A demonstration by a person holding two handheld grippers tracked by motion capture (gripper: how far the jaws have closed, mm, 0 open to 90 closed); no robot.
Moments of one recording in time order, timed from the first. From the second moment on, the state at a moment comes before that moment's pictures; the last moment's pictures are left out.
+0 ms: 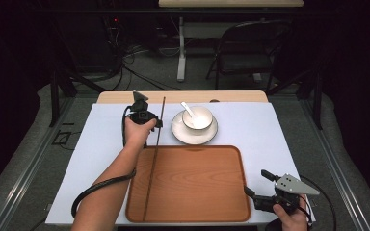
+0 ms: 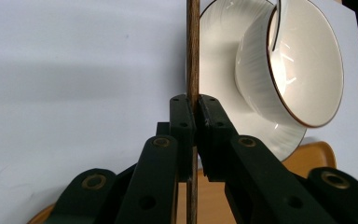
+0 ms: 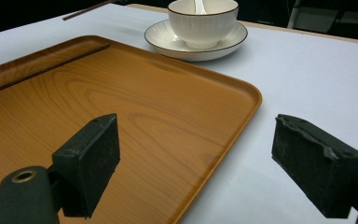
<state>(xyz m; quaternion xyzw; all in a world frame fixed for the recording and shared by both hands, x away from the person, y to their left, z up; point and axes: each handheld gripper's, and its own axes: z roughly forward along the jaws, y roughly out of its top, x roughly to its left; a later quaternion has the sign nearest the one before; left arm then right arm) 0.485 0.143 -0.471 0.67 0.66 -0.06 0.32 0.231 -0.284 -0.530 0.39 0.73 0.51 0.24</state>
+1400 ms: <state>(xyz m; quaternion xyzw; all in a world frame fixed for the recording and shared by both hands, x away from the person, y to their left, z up) 0.334 0.203 -0.503 0.70 0.64 -0.09 0.30 0.231 -0.283 -0.529 0.40 0.73 0.50 0.24</state>
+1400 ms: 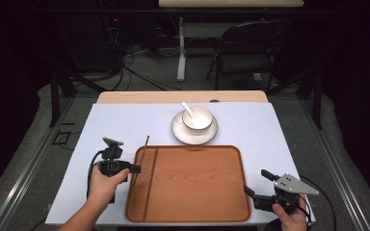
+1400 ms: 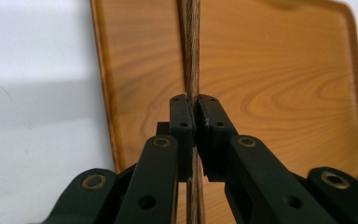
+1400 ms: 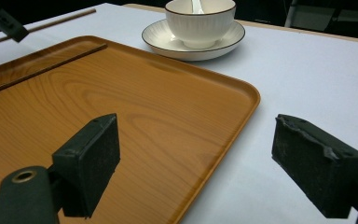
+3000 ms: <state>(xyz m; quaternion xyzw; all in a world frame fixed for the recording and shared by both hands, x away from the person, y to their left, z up) 0.328 0.201 -0.538 0.69 0.66 -0.11 0.28 0.232 -0.282 -0.529 0.39 0.73 0.51 0.24</state>
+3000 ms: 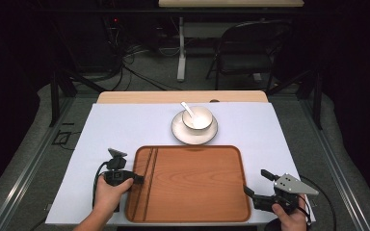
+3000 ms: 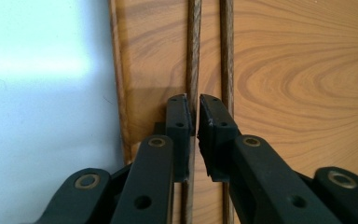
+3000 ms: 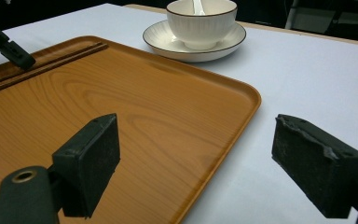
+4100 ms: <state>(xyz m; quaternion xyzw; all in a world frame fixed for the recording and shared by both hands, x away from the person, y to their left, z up) 0.289 0.250 -0.529 0.68 0.59 0.07 0.42 0.232 -0.282 -0.529 0.40 0.73 0.50 0.24</state>
